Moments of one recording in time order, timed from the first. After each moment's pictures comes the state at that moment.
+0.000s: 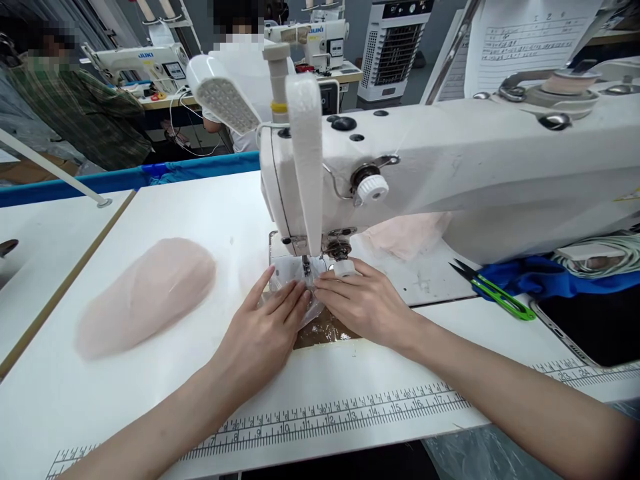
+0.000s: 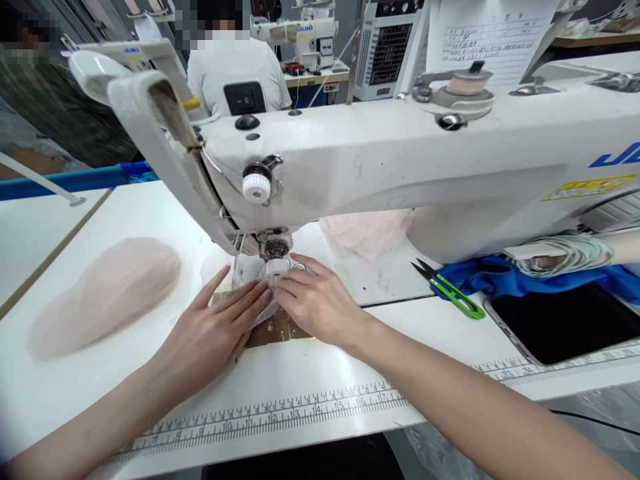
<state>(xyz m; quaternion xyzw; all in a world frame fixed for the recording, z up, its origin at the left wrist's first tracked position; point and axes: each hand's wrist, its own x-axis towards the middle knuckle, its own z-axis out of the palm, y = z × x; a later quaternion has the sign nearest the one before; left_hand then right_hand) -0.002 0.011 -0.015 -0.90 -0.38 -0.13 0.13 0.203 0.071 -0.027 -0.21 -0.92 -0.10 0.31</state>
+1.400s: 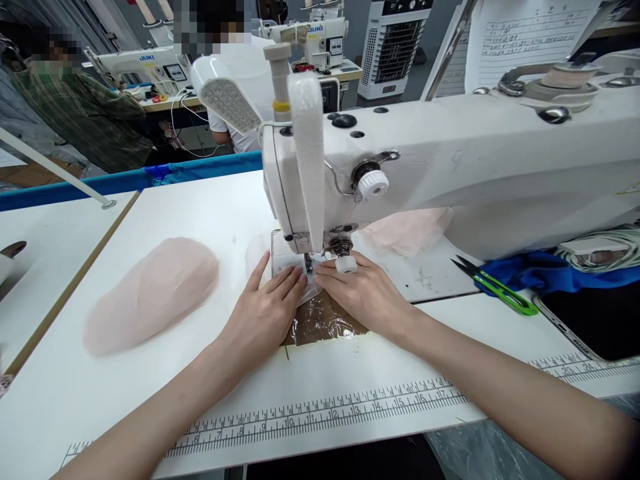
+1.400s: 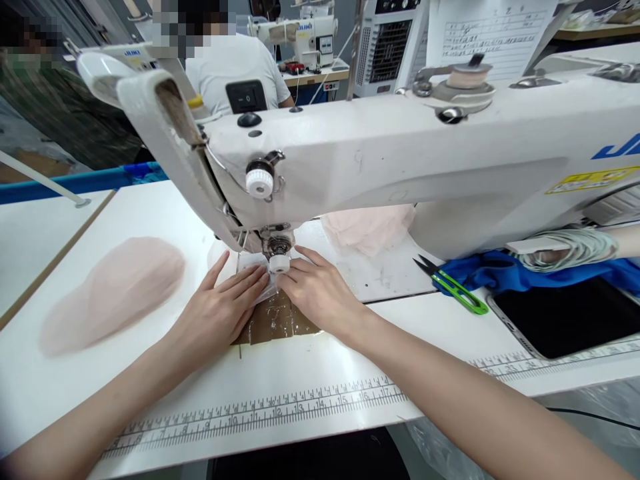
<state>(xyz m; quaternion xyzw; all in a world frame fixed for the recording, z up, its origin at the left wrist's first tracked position) -0.011 0.031 -0.023 -0.90 -0.40 -0.12 0.15 0.198 0.078 -0.031 -0.26 -0.92 -0.11 0.26</state>
